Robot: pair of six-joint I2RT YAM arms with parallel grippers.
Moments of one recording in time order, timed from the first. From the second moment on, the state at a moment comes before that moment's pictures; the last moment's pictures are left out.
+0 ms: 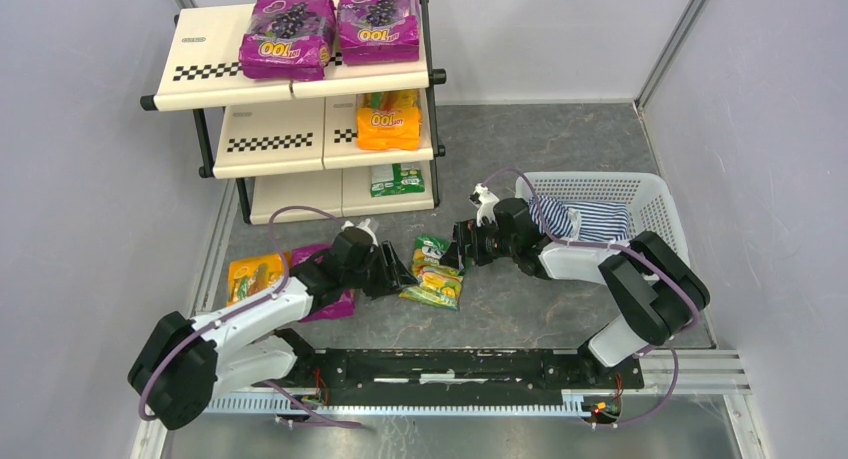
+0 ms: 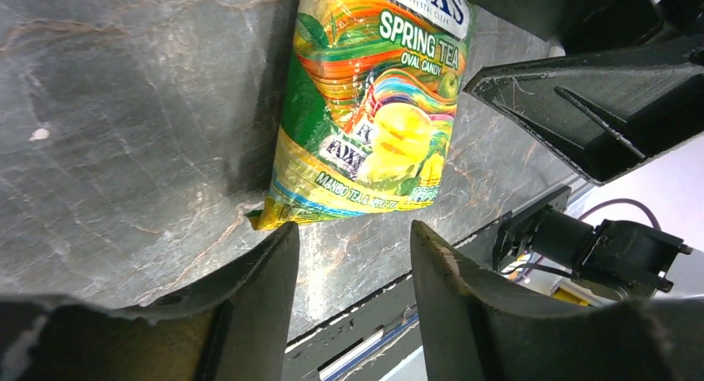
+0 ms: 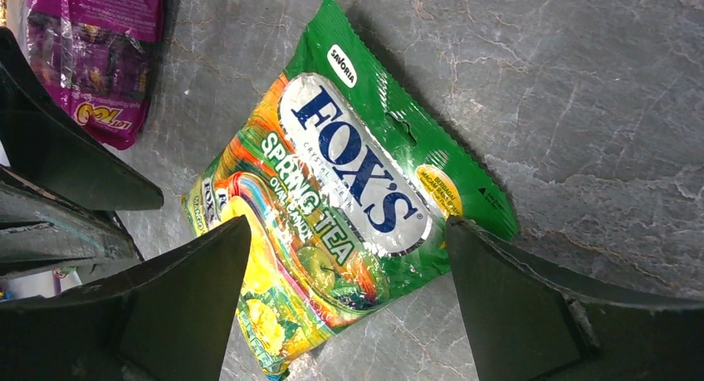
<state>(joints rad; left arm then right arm) -0.67 1.04 0.45 -0.19 0.20 -0.96 0.61 1.57 0.61 0.32 -0.41 0.45</state>
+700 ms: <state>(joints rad) -0.71 1.24 0.40 0.00 0.21 -0.99 0.54 1.53 0.62 0.22 -0.41 0.41</state>
